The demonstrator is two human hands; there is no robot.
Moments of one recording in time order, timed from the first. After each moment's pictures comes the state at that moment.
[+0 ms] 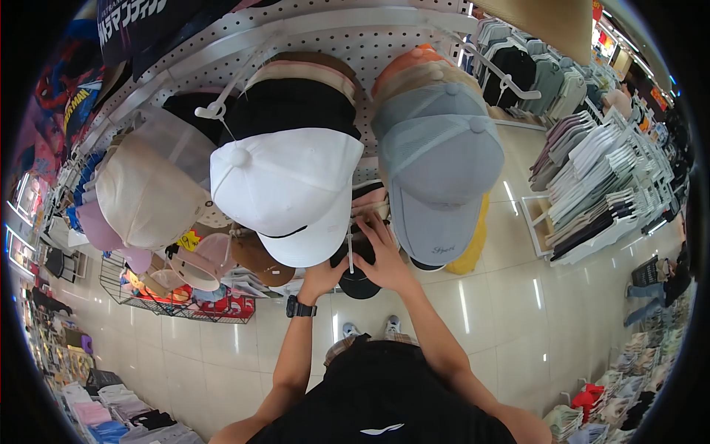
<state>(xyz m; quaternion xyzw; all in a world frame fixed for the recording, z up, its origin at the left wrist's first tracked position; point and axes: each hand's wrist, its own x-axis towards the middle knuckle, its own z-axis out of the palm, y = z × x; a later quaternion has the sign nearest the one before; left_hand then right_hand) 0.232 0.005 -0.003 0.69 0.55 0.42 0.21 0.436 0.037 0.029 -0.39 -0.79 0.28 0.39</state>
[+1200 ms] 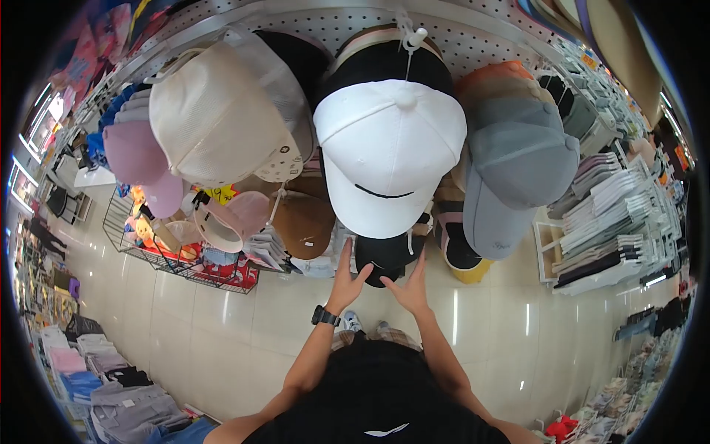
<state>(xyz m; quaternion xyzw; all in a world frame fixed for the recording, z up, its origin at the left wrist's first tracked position) 0.206 -0.068 -0.095 0.55 0.56 0.52 0.32 0.414 -0.040 -0.085 -0.51 -0.68 0.33 0.41</state>
